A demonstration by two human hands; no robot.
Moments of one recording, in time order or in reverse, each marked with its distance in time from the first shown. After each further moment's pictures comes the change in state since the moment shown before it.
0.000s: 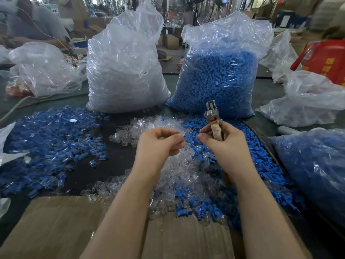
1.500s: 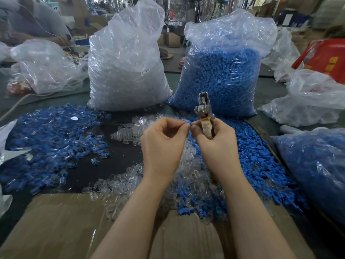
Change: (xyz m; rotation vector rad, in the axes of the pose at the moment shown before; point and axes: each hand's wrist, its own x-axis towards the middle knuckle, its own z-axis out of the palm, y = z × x) left_hand -0.011 -0.001 0.019 0.203 0.226 0.468; right_hand -0.007 -0.009 0.026 -0.039 0.086 -0.132
